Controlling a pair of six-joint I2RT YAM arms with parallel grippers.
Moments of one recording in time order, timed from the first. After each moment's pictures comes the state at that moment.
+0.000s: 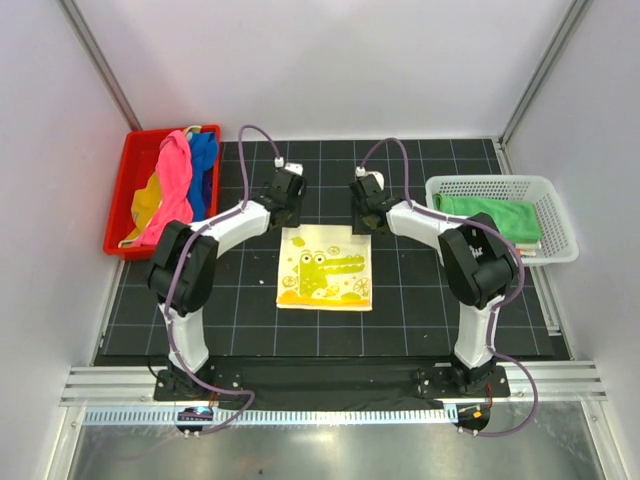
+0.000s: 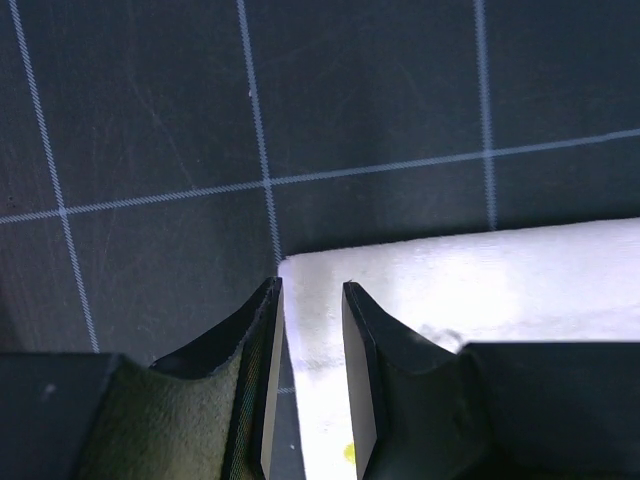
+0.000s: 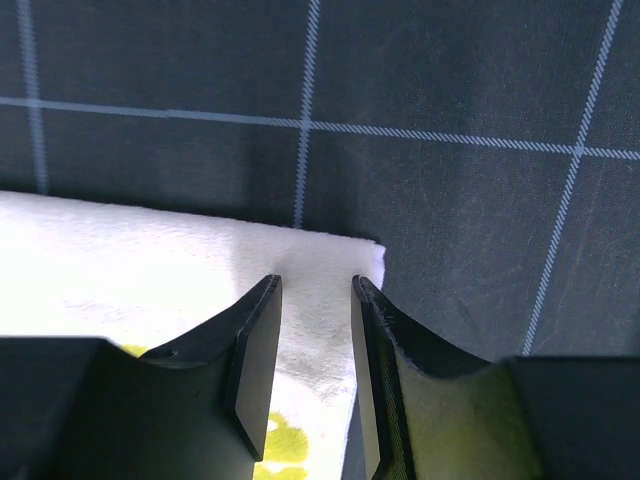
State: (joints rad) left arm -0.52 1.90 1.33 -0.29 -0.27 -0.26; right arm 0.52 1.92 1.29 -0.31 0.23 0.40
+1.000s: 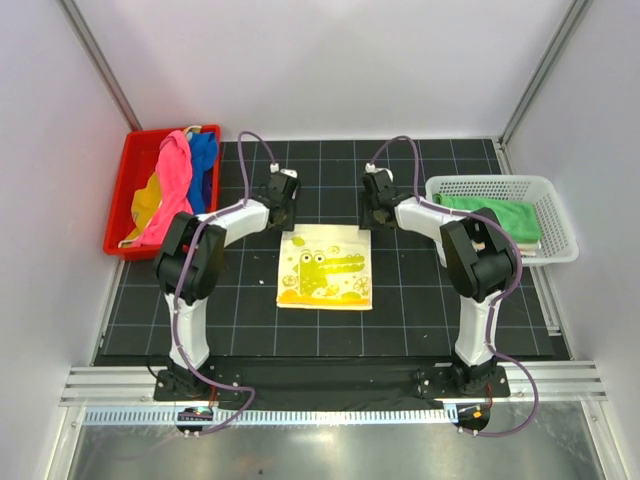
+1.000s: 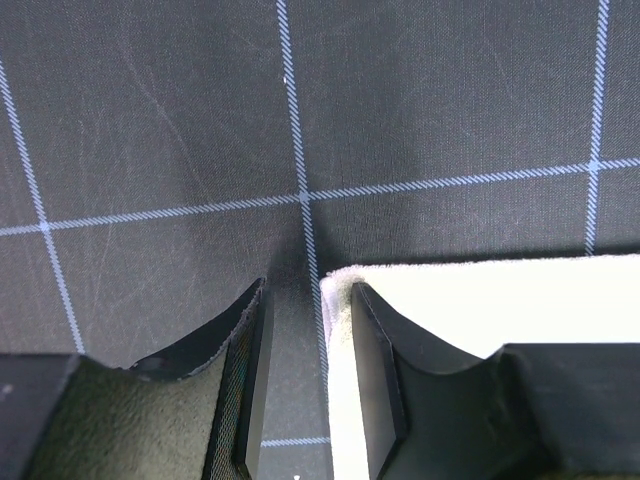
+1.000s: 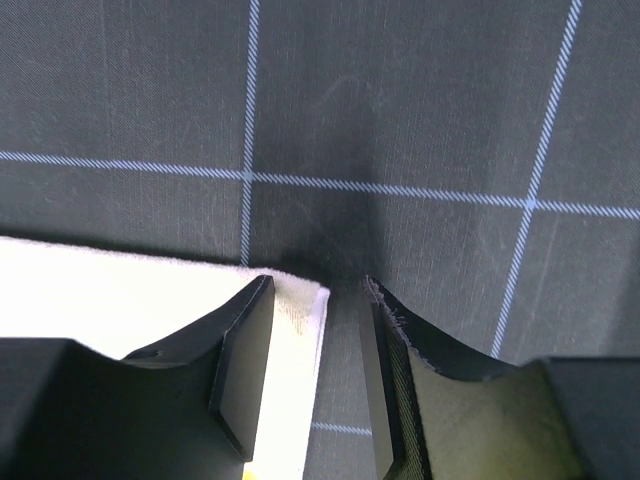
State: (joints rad) left arm -0.46 2.01 1.35 -0.29 -0.24 -0.24; right arm 0.44 1.97 1.29 -0.26 0.17 0.34
